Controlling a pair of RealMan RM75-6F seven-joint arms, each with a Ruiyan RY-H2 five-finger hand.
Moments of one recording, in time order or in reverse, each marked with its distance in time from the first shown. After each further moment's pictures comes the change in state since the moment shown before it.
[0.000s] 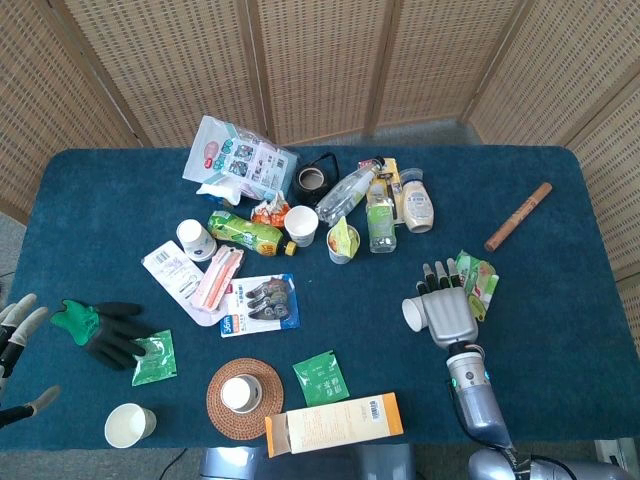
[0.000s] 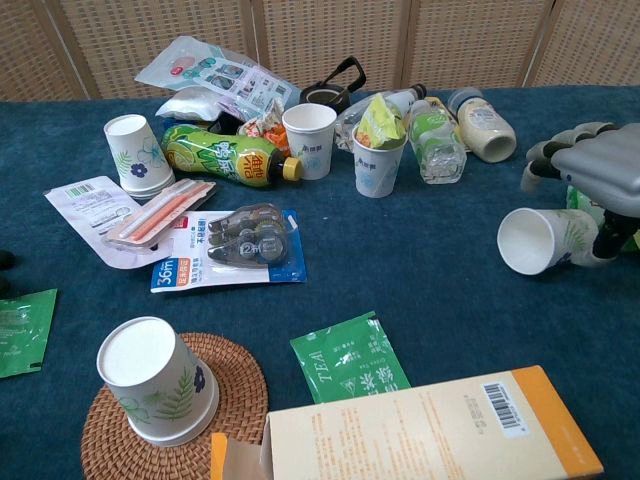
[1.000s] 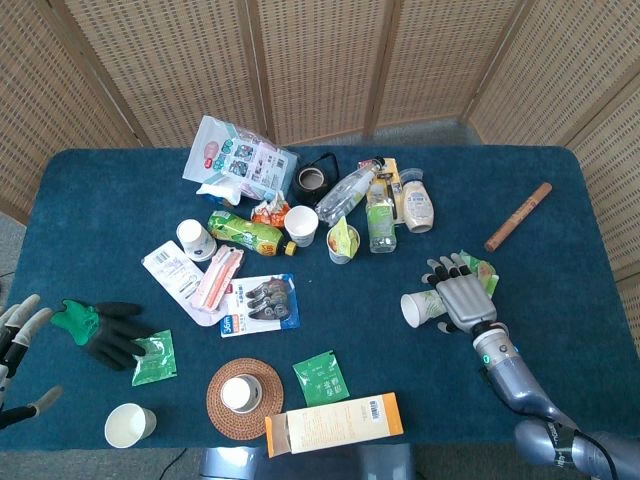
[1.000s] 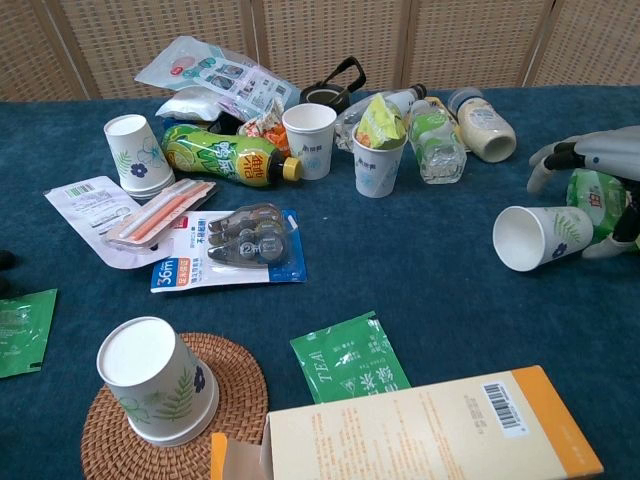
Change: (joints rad) left arm -0.002 -0.007 0.001 -0.005 -0.001 -0.011 0.022; right arm 0.059 0.186 -0.017 0.189 -0.160 -0.353 0.602
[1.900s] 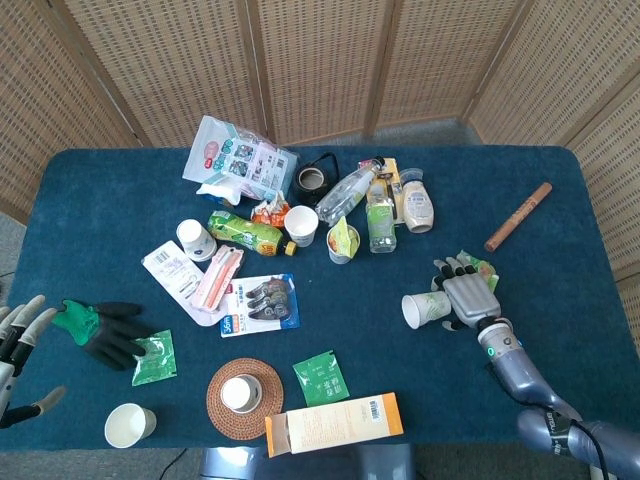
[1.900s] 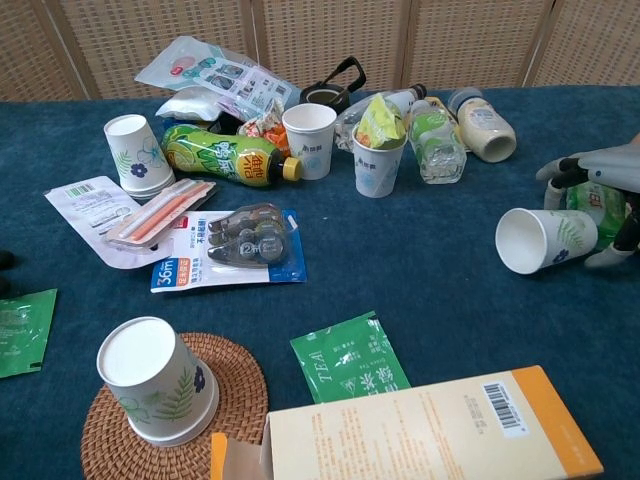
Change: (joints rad) left arm -0.006 -0.007 0.001 -0.006 -0.009 -0.021 0.021; right arm 0.017 -0.050 -0.021 0.150 -0.024 -0.060 0.139
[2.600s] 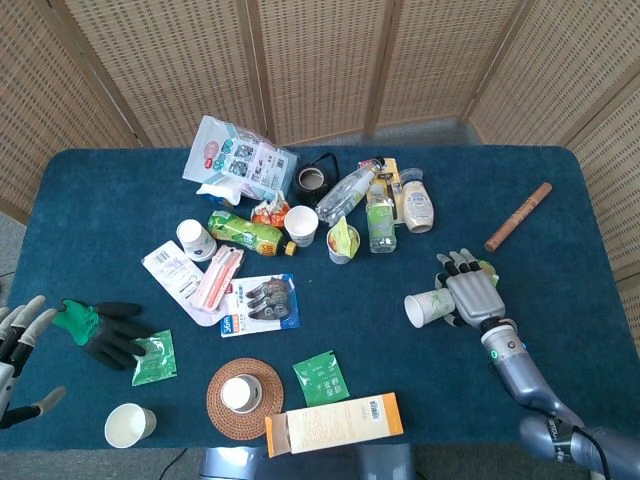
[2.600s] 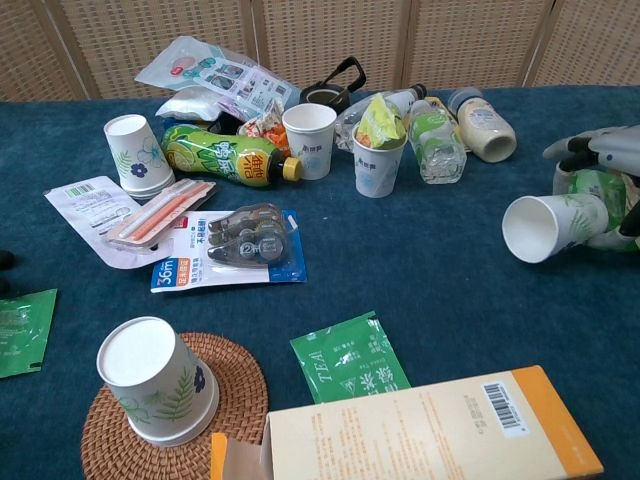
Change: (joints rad) left arm 0.002 0.000 0.003 0.001 0.007 0.005 -0.001; right arm -0.028 0.004 -0.005 -0.019 -0.055 0.120 -0.036
